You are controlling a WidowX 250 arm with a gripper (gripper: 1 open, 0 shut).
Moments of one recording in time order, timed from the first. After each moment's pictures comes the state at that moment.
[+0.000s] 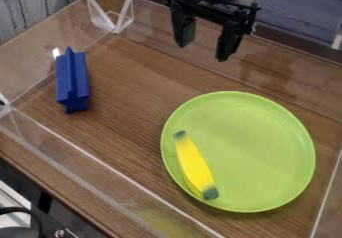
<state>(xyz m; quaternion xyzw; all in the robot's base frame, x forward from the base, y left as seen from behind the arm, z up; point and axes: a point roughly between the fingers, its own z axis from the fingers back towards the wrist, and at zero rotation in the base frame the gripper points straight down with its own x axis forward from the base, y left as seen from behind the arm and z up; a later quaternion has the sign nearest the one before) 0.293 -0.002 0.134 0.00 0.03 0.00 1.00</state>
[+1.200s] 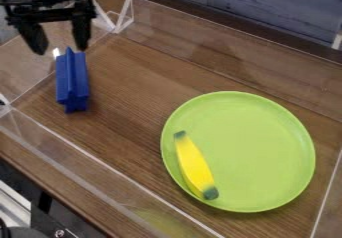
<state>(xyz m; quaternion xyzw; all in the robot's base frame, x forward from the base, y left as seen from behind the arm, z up) 0.209 0.165 0.120 -0.03 -0.02 0.33 0.94</state>
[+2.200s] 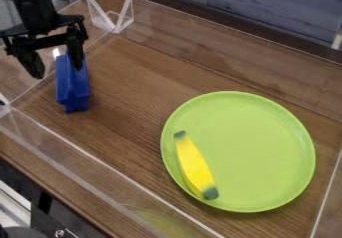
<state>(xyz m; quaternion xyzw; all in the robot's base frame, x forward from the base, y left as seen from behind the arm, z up) 0.216 0.176 0.078 -0.06 -0.01 0.38 0.93</state>
